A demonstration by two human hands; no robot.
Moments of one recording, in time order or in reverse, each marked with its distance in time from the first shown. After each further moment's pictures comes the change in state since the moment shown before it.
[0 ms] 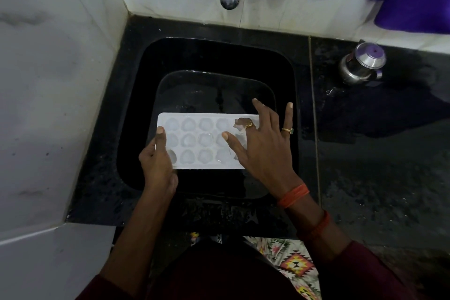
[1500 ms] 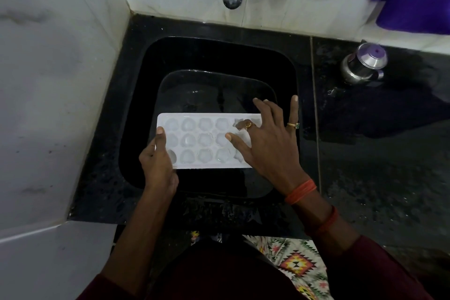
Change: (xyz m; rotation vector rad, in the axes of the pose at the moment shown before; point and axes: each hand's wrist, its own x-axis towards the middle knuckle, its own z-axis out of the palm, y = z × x) left_hand -0.001 0.001 -0.005 -0.041 0.018 -0.029; right_hand 0.005 0.006 -0.005 -0.152 -0.001 -0.112
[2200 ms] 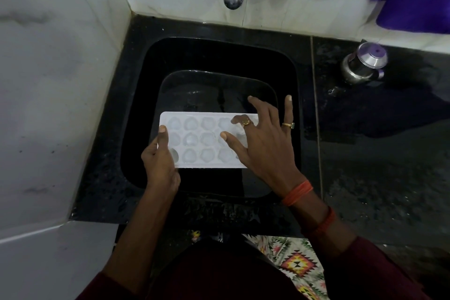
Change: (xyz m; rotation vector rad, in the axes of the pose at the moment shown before) left_hand 0.001 0.002 0.002 0.011 -0.028 0.018; right_hand 0.000 -0.013 -0.005 0.143 0.092 0.024
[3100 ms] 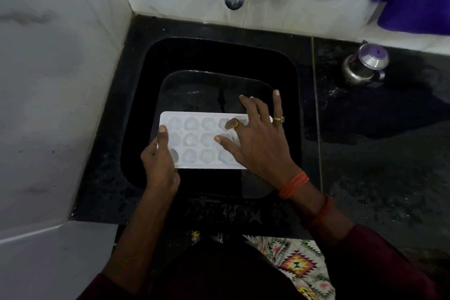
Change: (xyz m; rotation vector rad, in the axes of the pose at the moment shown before) left_hand -0.001 0.002 0.000 0.010 0.003 0.004; right_hand 0.013 -0.003 0.003 -0.125 -0.129 -0.139
